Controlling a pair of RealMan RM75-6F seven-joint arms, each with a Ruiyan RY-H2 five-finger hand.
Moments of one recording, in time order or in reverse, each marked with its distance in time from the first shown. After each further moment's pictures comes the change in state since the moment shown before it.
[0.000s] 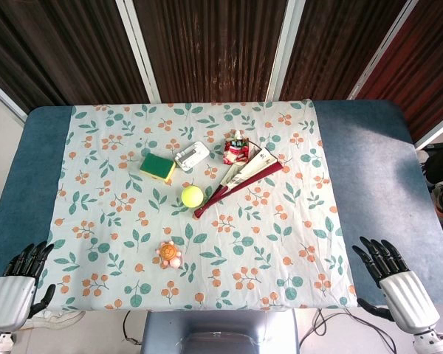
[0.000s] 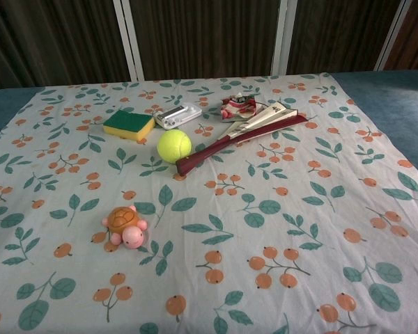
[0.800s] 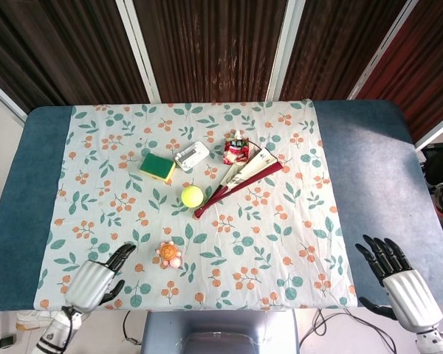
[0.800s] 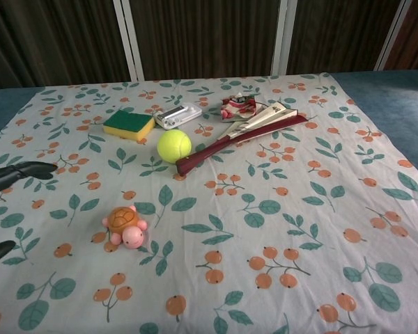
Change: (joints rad) left arm -0.200 -0.250 -0.013 0.102 0.136 -0.235 0.062; right arm -0.001 0.013 0.007 -0.004 0.009 0.010 0.026
